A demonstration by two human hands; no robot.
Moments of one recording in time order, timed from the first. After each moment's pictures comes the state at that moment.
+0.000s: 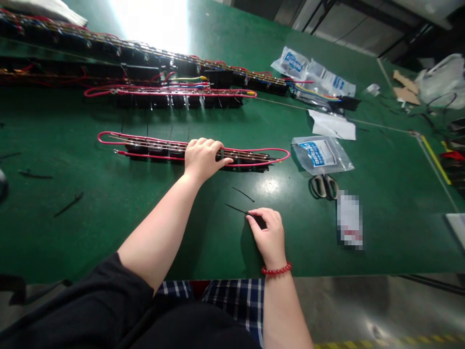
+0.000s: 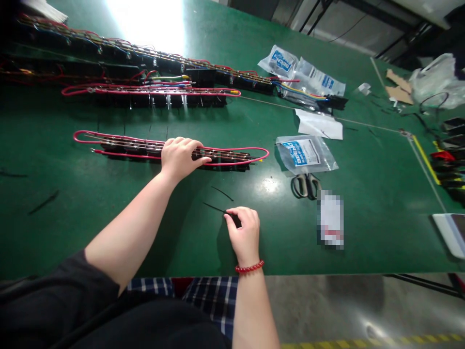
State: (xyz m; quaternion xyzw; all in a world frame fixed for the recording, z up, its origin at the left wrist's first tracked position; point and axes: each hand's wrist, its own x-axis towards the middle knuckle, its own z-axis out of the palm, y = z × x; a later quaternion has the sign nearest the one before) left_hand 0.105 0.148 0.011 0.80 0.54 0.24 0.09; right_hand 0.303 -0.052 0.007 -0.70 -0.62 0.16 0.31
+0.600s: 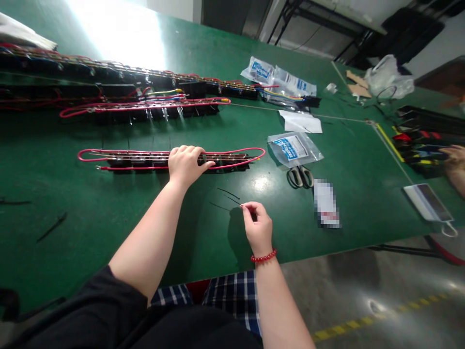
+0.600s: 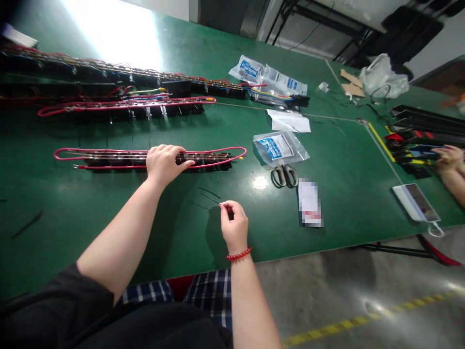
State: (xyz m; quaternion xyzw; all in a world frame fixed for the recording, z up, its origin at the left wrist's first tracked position) left_hand 0.105 0.146 0.012 0.80 0.55 0.22 0.08; right_hand 0.295 -0.055 0.003 -0.72 -0.50 0.20 0.43
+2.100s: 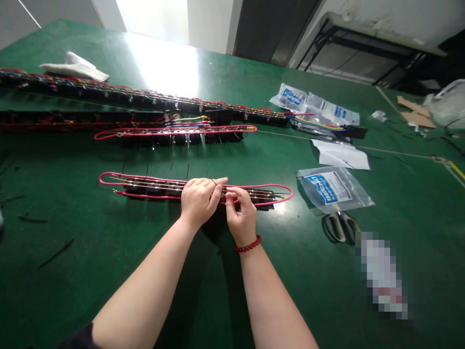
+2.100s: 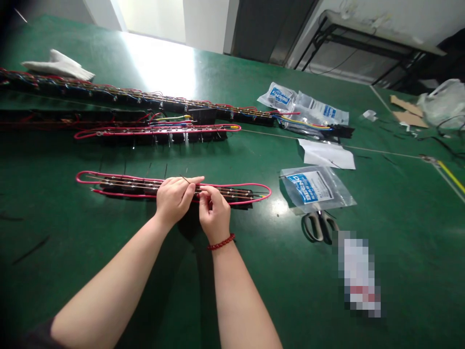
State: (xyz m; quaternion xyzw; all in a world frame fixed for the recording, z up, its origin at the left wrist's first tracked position) left_hand 0.110 0.144 0.015 0.78 0.51 0.33 0.12; right_hand 0.246 0.104 0.009 -0.57 -0.62 0.21 0.50
